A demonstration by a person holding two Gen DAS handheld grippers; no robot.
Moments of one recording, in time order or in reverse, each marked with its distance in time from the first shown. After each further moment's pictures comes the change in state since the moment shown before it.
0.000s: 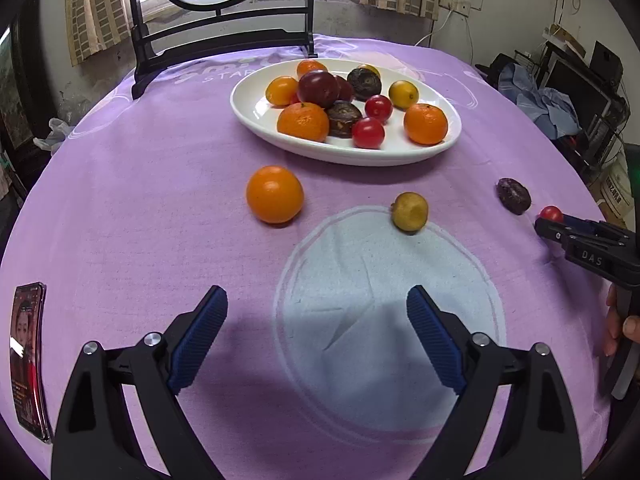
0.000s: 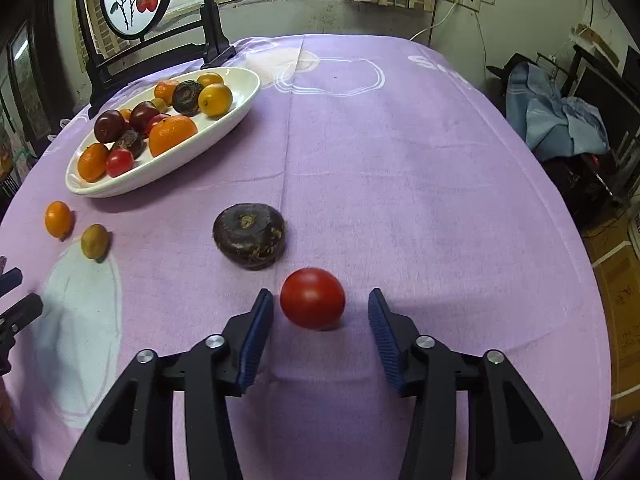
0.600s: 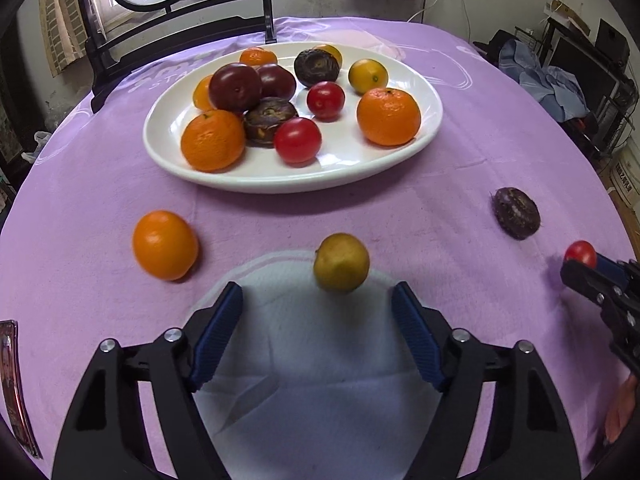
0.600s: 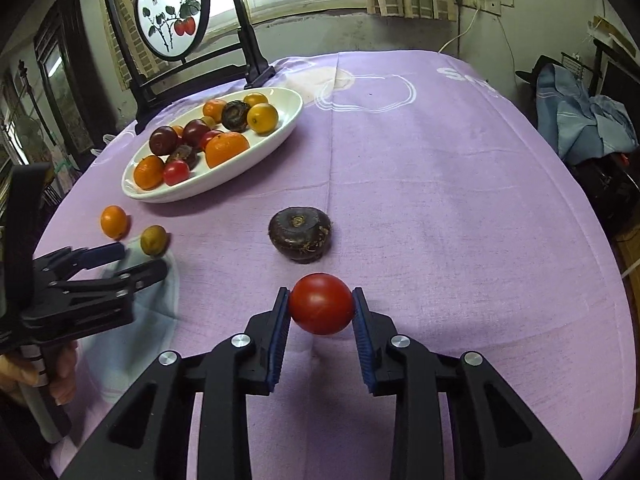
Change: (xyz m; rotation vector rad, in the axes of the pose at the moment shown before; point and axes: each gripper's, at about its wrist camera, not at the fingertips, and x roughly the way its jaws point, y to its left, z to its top) left arm 0.057 -0.062 0.040 0.036 0.065 0.024; right arm -0.026 -0.005 -0.011 0.041 -0.049 0.226
